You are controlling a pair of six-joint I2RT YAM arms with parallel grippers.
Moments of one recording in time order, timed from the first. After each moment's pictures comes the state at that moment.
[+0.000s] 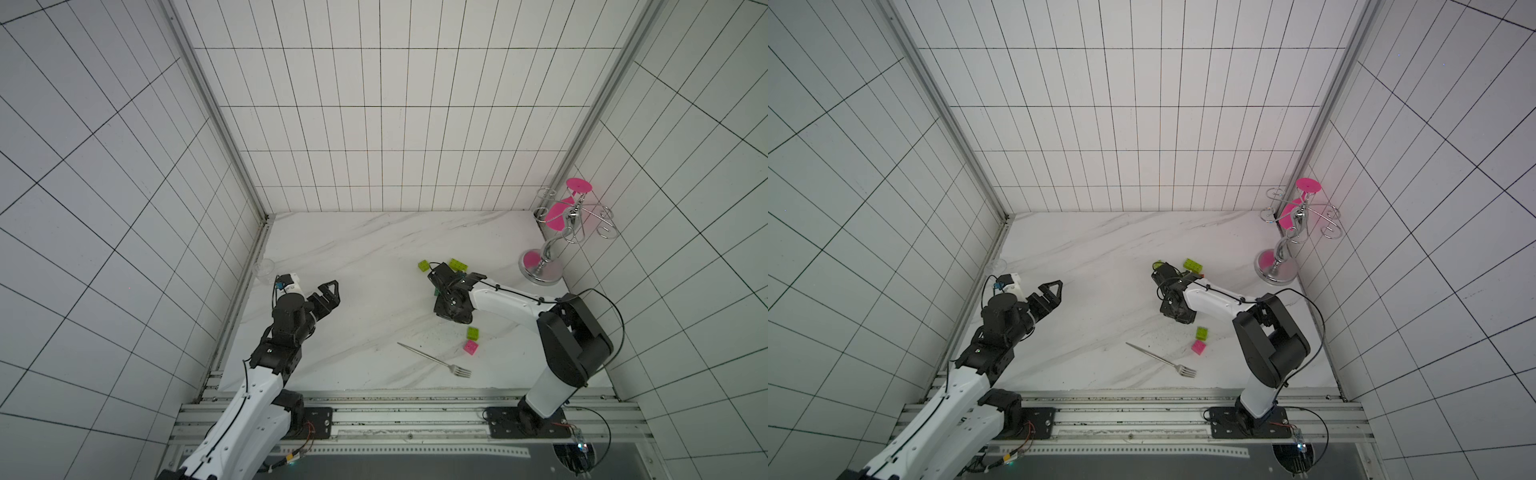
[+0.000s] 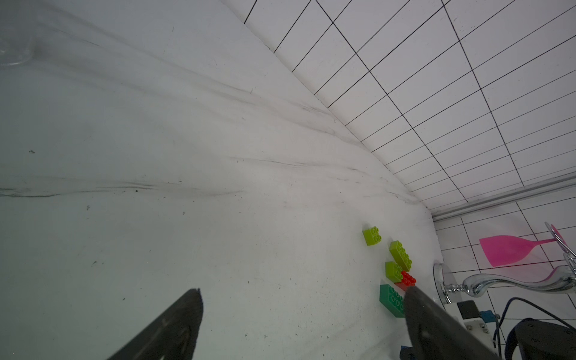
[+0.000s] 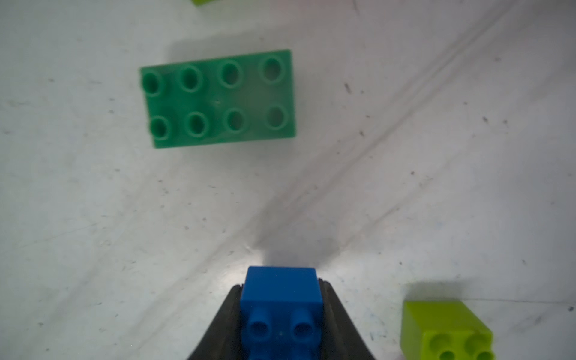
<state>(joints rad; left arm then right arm) -0.20 0.72 0.40 -0.07 0.04 -0.82 0.66 1.71 1.10 -0.71 0.18 0.93</state>
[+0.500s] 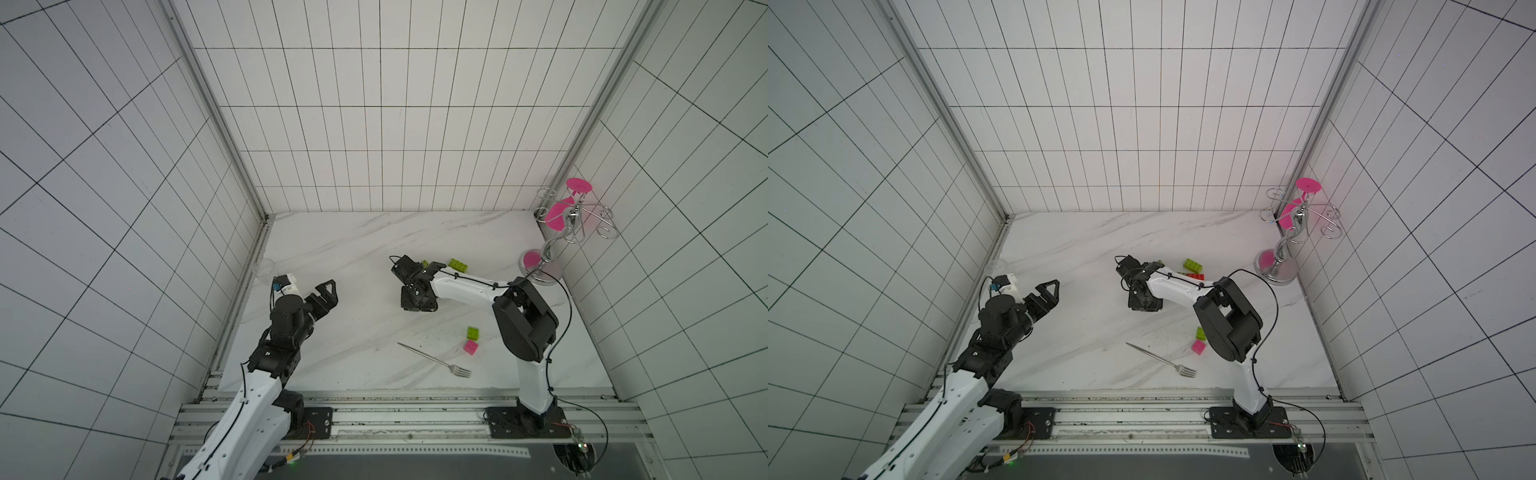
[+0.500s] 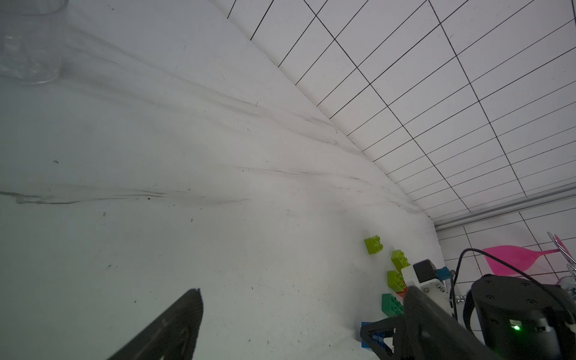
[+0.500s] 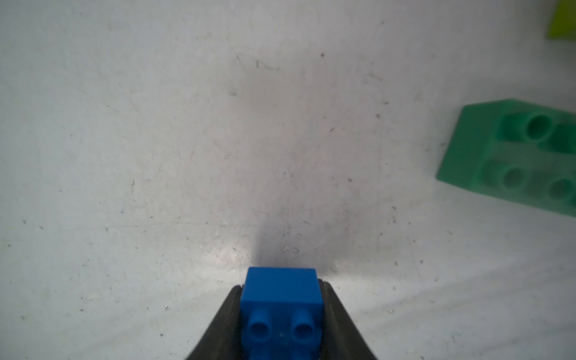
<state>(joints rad) -0.20 0.69 0.40 -0.09 0.01 -0.82 0.78 2.01 1.45 -0.76 0.13 0.77</state>
